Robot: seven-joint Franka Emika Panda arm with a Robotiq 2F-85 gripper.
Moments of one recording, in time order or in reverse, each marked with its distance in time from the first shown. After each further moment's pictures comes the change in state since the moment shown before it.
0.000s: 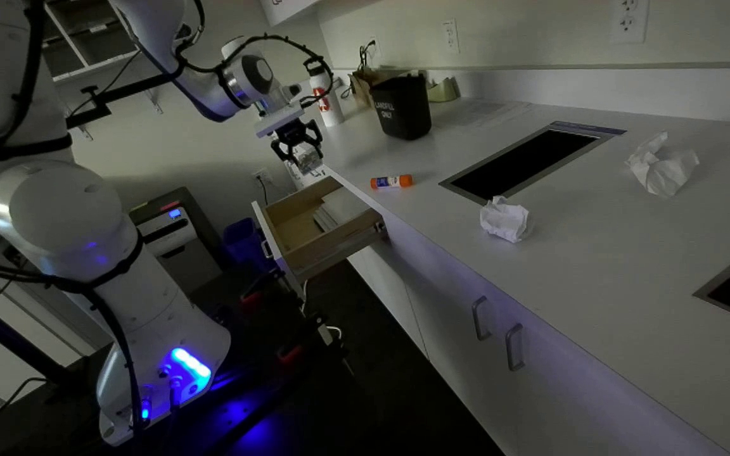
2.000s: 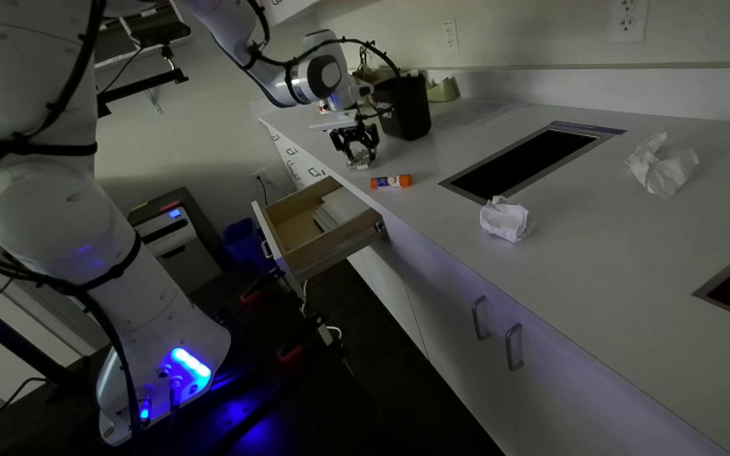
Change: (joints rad) arm -0.142 0.270 -0.092 0.302 0.282 -0.026 0.036
